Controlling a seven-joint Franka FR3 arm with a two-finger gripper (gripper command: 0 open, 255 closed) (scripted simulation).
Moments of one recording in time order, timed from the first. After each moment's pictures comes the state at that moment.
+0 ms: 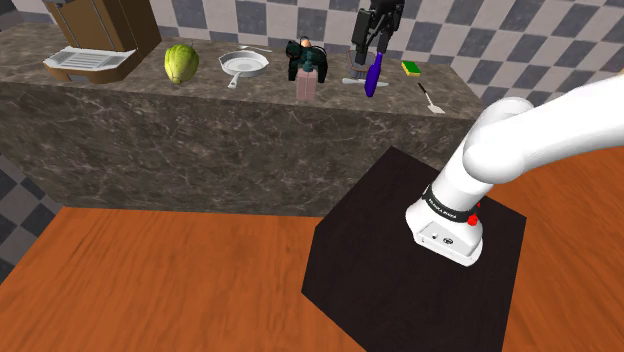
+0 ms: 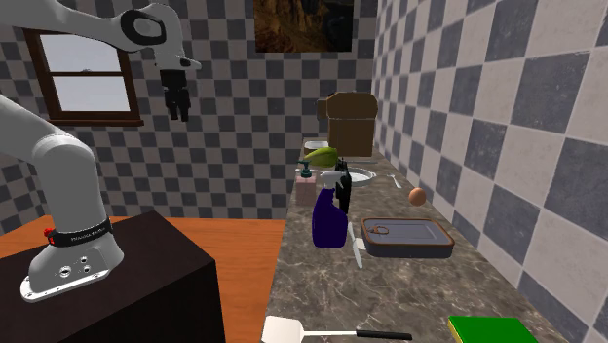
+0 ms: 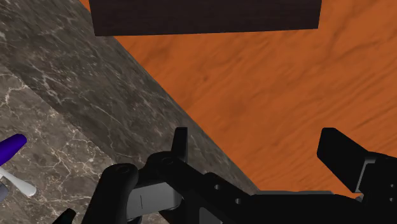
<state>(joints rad) 0.00 -0.75 0.07 -2.43 0.02 1.67 0.09</state>
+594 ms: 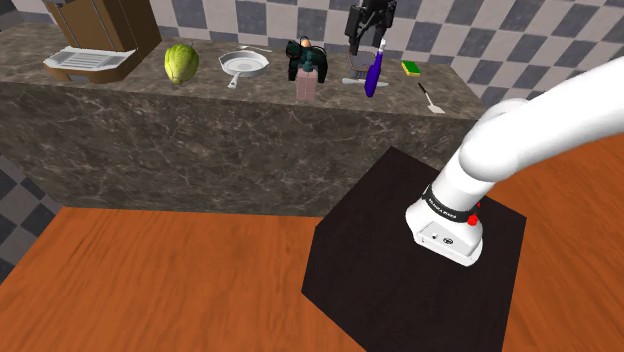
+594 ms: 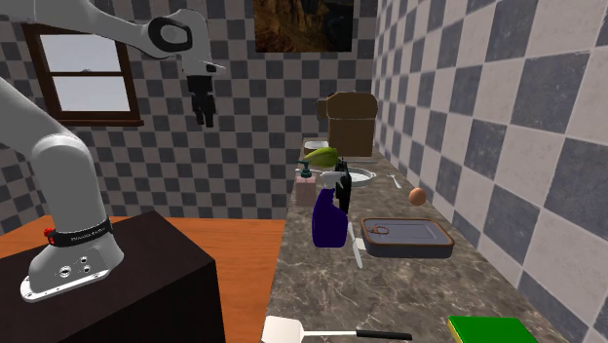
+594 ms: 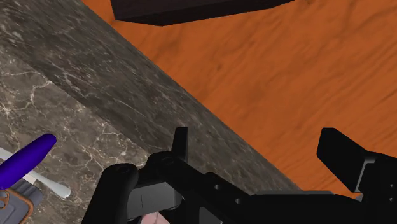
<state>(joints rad) -0.08 -0.58 -0.02 -2.36 -0.04 1.78 0.07</state>
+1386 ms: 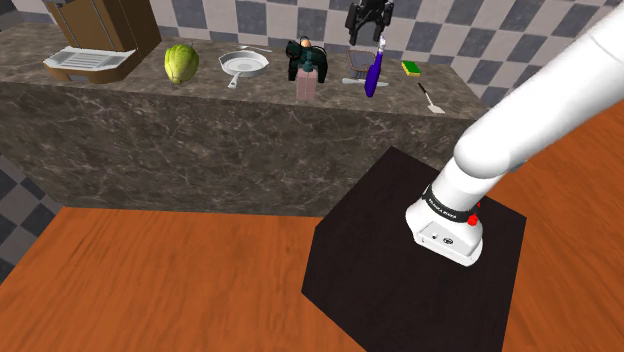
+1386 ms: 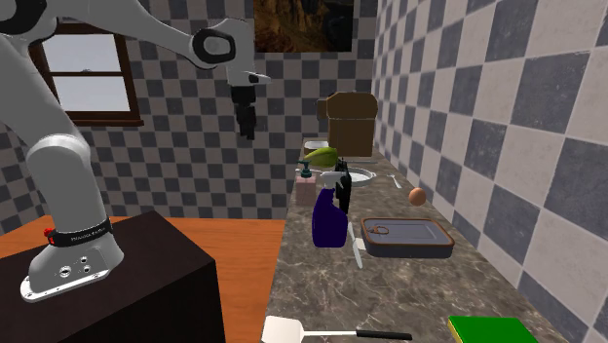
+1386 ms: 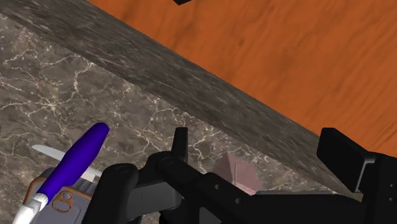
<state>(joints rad) -0.20 -0.25 -0.17 -2.16 -0.07 1.92 0.03</state>
